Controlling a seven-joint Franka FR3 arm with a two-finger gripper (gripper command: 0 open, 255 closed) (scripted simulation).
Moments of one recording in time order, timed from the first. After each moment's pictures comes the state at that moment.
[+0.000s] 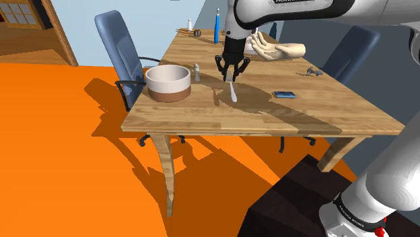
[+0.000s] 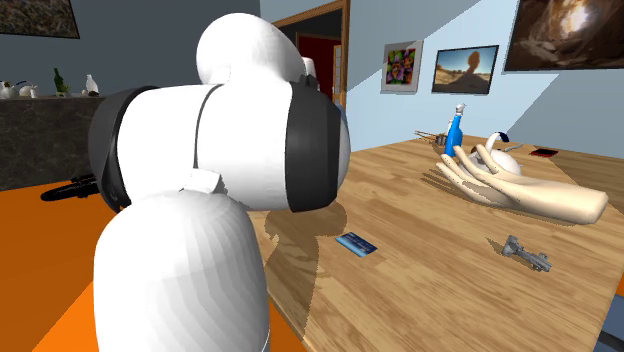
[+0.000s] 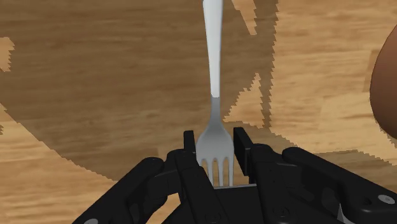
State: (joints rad) arm -0.05 0.05 0.27 -1.66 -0.05 1.77 0.86
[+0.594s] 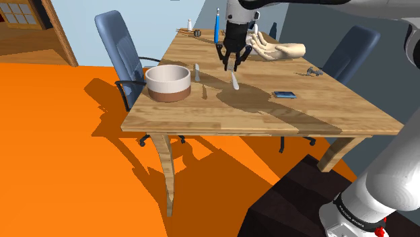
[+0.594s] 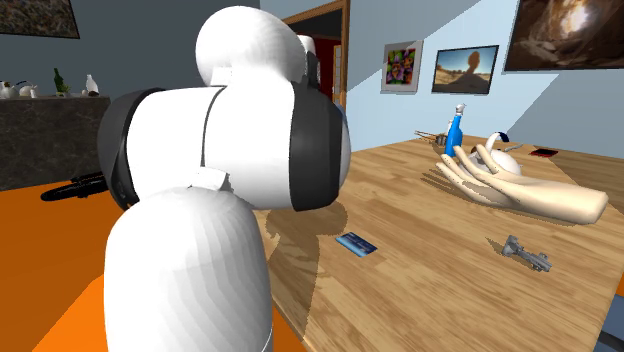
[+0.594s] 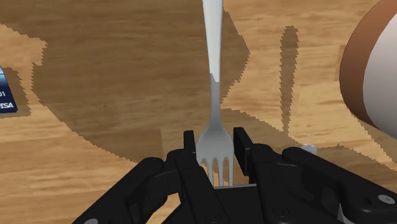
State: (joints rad) arm -0.04 0.07 0.27 -1.52 -0.06 1.64 0.86
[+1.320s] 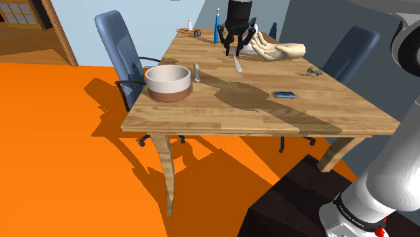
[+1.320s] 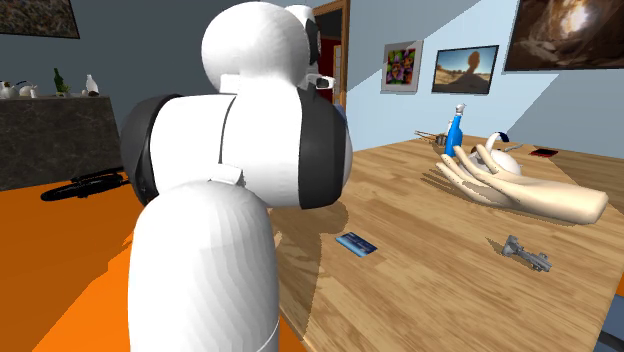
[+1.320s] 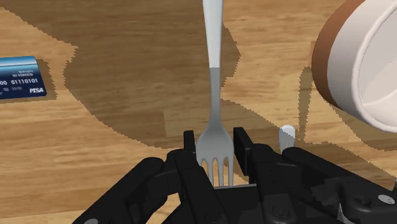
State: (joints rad) arm -0.03 0.14 0.28 -1.28 -0.08 1.47 0.87
